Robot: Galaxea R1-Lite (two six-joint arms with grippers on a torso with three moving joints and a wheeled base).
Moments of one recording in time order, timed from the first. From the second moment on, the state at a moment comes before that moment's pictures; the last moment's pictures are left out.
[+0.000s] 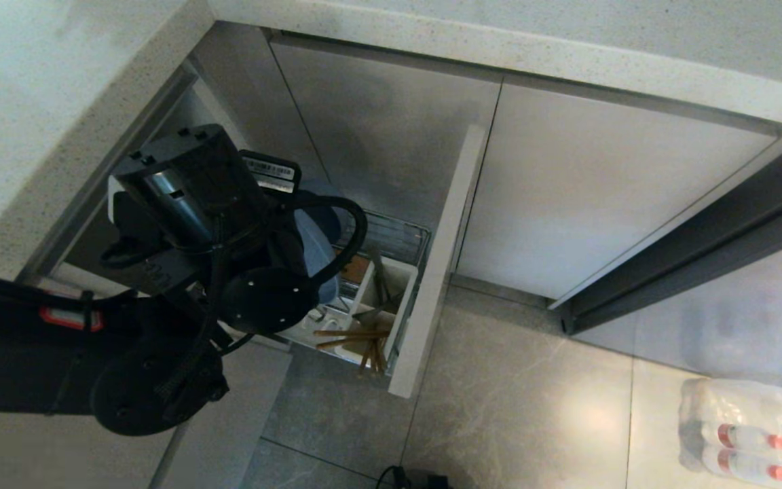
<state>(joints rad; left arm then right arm) -0.75 1.72 -0.95 -1.09 1.10 -0.88 0.00 0.00 0.00 0.00 -0.01 0.04</state>
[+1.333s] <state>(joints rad) -0.77 1.71 -0.95 -1.09 1.03 -0.90 0.00 0.00 0.00 0.00 -0.01 0.04</state>
